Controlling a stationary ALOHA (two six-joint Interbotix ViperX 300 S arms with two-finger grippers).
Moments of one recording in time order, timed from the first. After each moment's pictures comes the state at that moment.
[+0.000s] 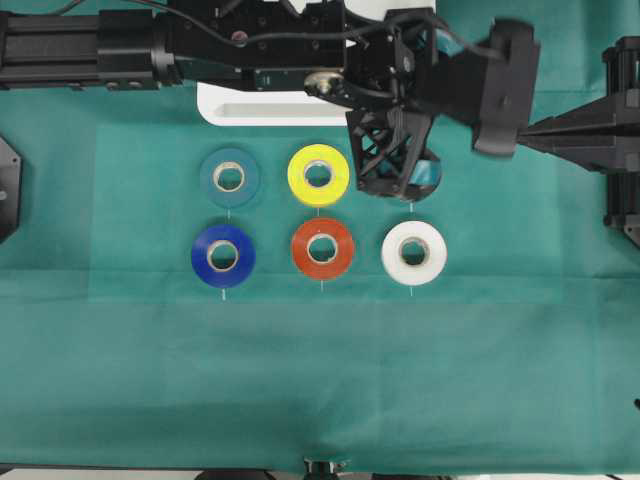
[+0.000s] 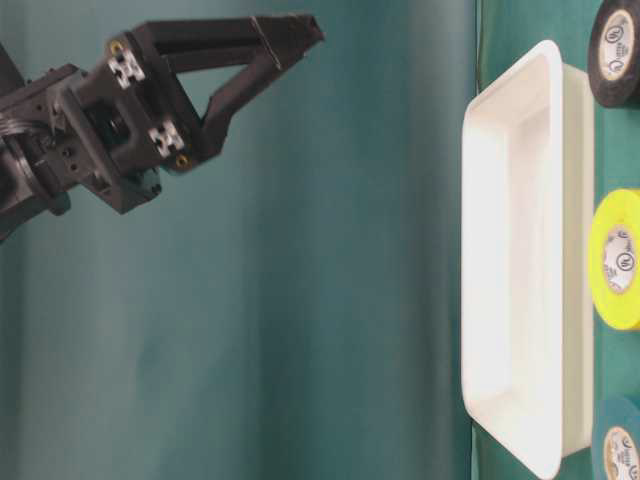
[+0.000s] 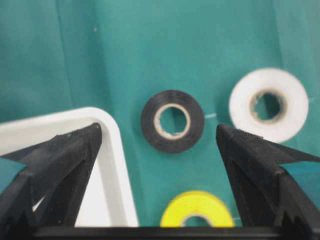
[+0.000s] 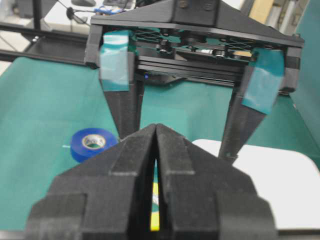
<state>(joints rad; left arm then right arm) 0.05 0.34 -0.37 0.00 0.97 0.31 0.00 -0.93 1.16 0.00 -0.23 0.01</state>
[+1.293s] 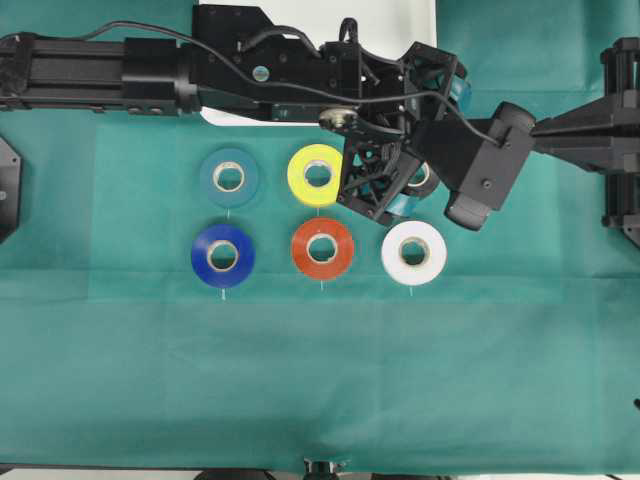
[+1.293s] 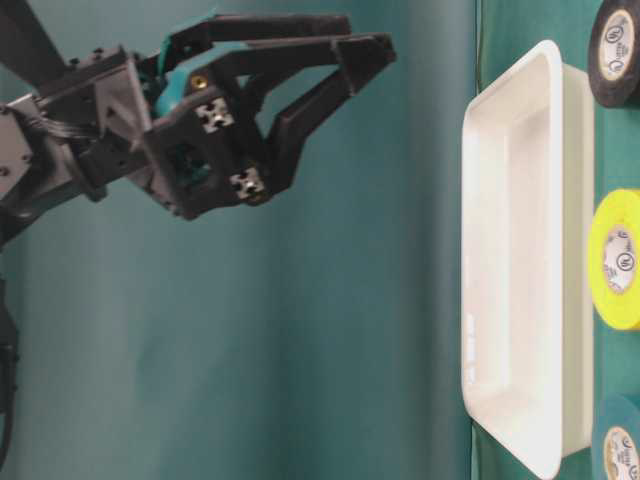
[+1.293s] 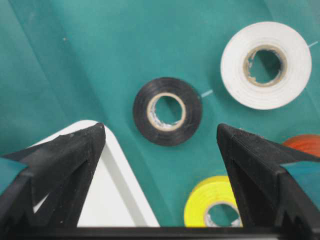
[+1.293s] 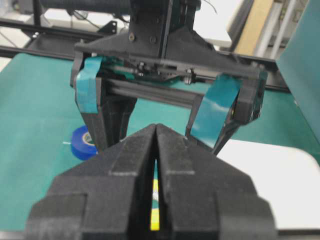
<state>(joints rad) 0.02 0.39 -0.37 0.01 0.99 0.52 0.00 -0.92 1.16 0.00 -0.22 0.01</state>
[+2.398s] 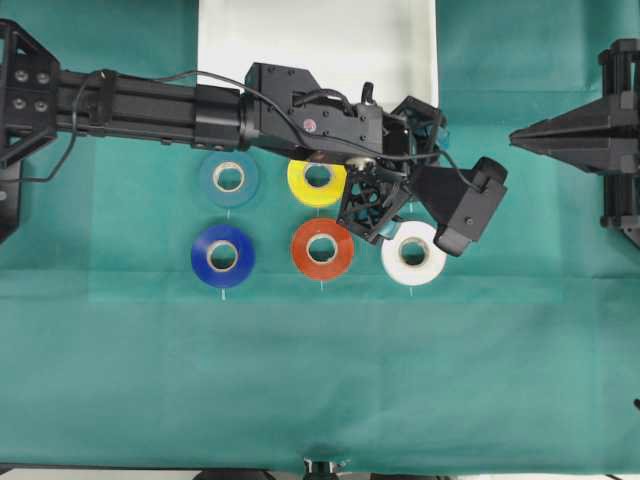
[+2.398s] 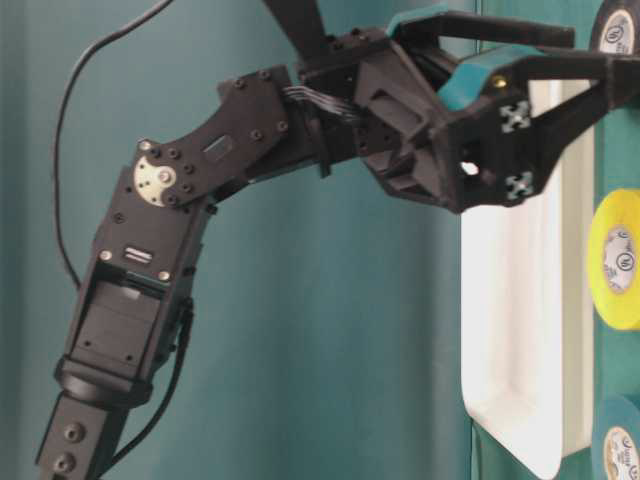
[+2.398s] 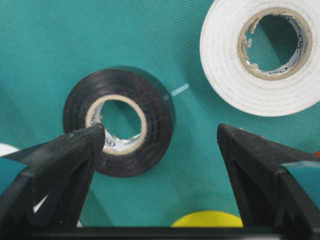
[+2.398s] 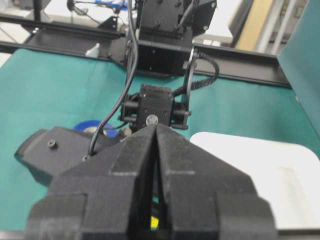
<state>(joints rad) 0.01 0.55 -0.27 0.01 0.87 0.55 0.00 -0.92 1.16 0.00 -0.21 0.01</state>
